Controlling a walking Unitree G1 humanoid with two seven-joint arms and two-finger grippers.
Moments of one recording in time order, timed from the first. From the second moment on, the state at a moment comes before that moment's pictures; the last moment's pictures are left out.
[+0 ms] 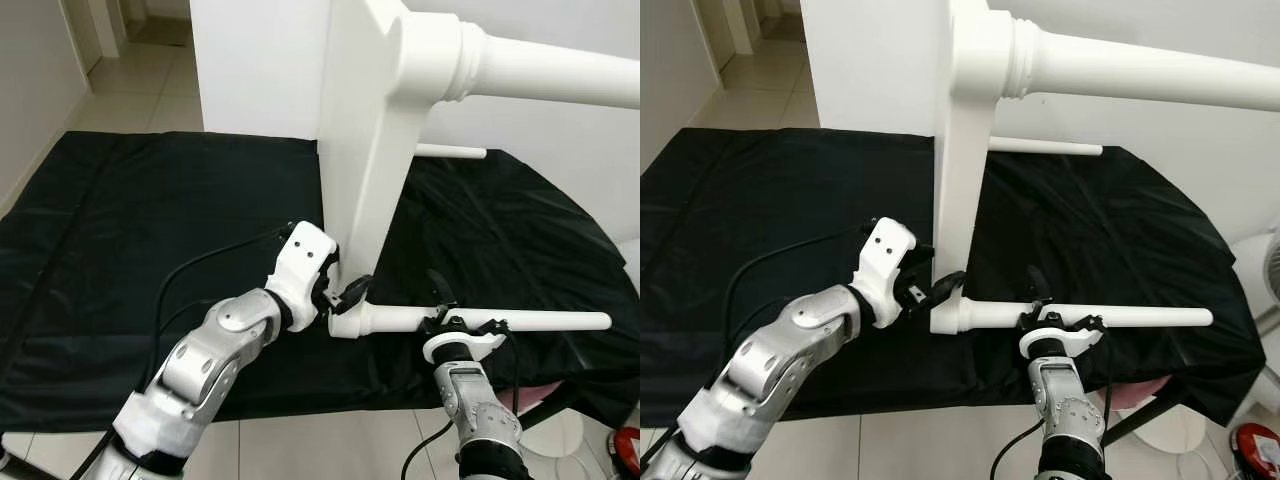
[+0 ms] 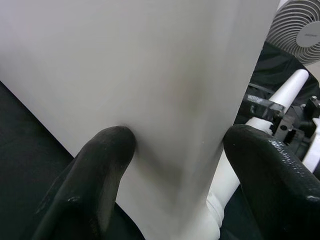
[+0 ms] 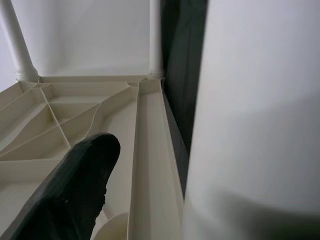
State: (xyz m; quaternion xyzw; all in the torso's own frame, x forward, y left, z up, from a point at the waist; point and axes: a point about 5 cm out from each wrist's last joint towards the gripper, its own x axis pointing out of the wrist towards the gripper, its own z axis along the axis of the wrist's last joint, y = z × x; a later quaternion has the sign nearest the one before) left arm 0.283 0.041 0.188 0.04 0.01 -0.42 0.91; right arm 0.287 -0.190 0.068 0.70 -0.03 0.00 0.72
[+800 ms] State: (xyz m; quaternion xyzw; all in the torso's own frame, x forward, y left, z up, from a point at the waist) left arm 0.305 0.037 0.196 0.03 0.00 -0.40 0.92; right arm 0.260 -0.207 0.092 0.68 -0.04 0.02 0.73
